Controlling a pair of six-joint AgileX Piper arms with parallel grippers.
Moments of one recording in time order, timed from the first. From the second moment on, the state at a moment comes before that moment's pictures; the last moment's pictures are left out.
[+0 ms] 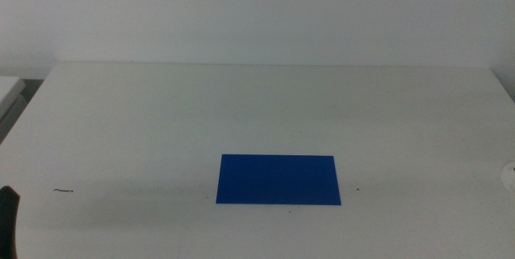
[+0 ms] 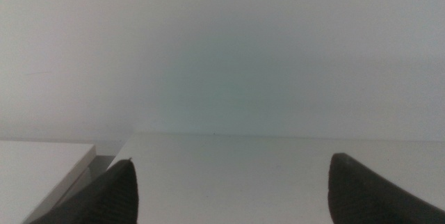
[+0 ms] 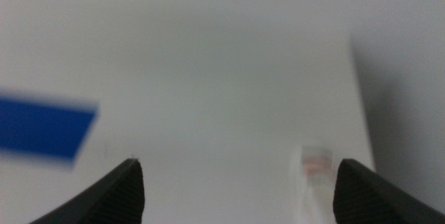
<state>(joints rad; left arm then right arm) -0.01 0.00 0.00 0.00 0.04 -0.08 0.08 0.56 -0.77 -0.04 0.81 -0.09</state>
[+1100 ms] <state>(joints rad) -0.01 0.00 0.00 0.00 0.04 -0.08 -0.26 1.65 -0.99 -0.04 0.75 -0.34</state>
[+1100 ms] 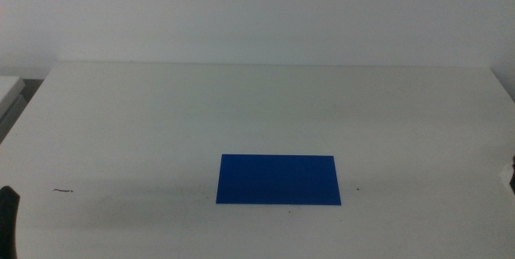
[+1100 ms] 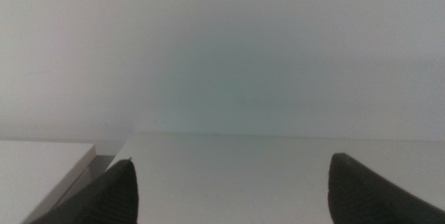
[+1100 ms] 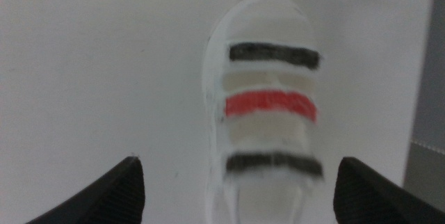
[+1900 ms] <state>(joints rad) -0.01 0.00 0.00 0.00 0.04 -0.08 0.36 1.80 -1.39 -0.10 0.91 -0.14</state>
